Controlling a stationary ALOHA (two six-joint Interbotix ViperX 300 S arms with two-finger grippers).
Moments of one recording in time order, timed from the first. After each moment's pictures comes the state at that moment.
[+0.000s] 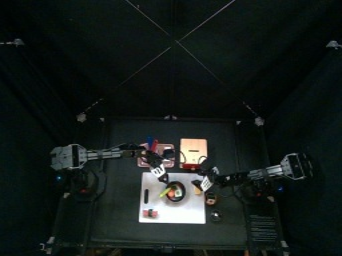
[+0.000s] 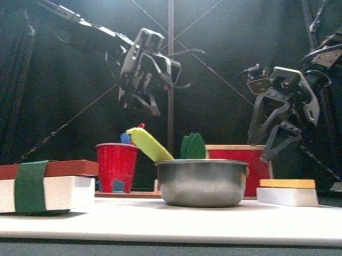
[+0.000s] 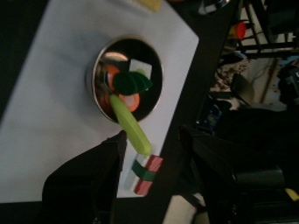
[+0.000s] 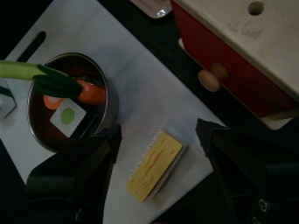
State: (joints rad) left arm 0.26 0.01 0.33 -0.73 0.85 0.14; right arm 0.08 -0.35 1.02 -1.09 0.29 1.85
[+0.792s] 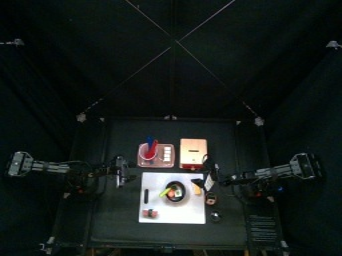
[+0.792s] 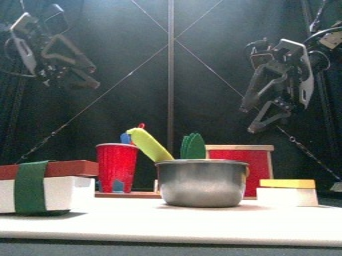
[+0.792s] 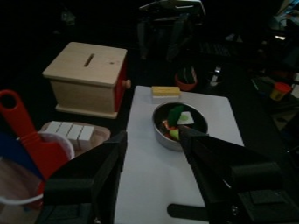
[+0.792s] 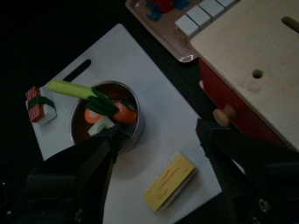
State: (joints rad) left arm 0.00 -0.77 1.19 -0.46 -0.19 0.37; right arm 0.10 -0.49 1.02 -1.23 0.29 1.85
